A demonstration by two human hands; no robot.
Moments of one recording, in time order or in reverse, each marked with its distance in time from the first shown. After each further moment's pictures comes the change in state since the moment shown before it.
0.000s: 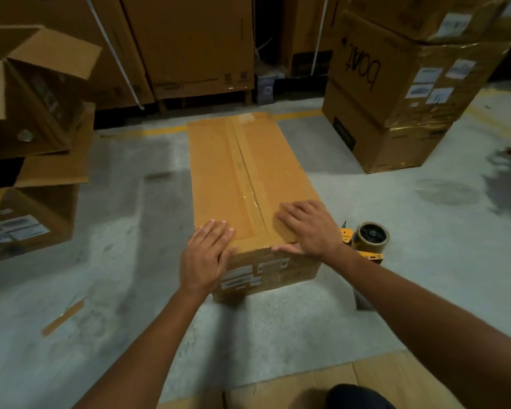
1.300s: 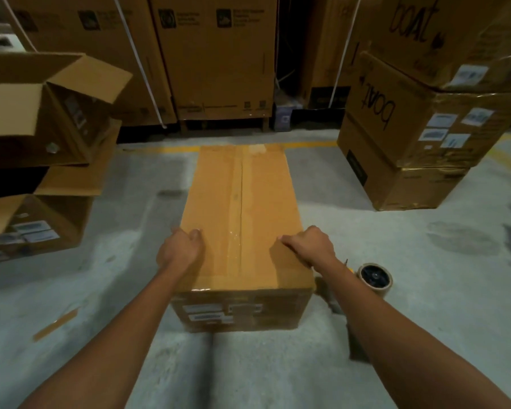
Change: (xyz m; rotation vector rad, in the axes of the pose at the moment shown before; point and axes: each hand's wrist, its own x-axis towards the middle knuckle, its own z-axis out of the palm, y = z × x) left_hand 0.087 -0.027 -0.009 0.012 -0.401 -1.068; right_hand 0.053 0.026 -0.025 0.803 -0.418 1.072
